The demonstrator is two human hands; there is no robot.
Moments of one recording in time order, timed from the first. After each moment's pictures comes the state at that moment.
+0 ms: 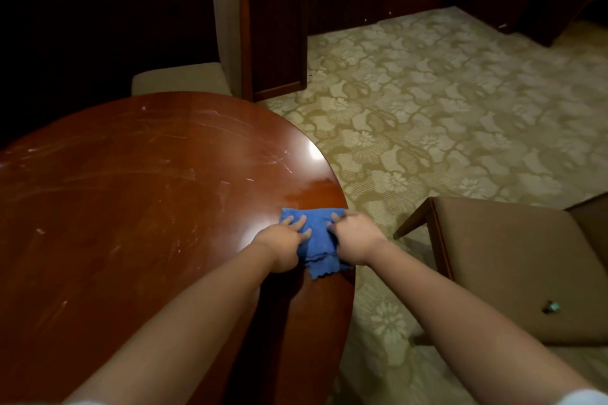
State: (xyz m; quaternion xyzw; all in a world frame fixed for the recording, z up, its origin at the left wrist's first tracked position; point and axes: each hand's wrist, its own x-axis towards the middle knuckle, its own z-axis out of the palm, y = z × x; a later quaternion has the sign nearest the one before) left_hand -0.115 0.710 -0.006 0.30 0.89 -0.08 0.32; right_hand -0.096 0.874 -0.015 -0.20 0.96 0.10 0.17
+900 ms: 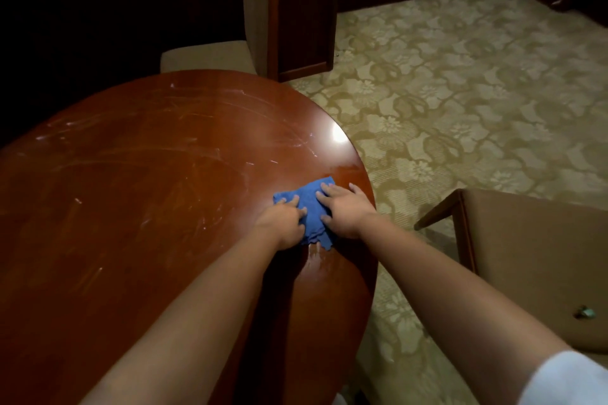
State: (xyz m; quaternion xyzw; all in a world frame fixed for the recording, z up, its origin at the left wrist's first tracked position) left_hand -0.124 0.679 -0.012 0.21 0.94 -0.05 0.28; right_hand -0.131 0.835 -0.029 -0.17 0.96 -0.01 0.23
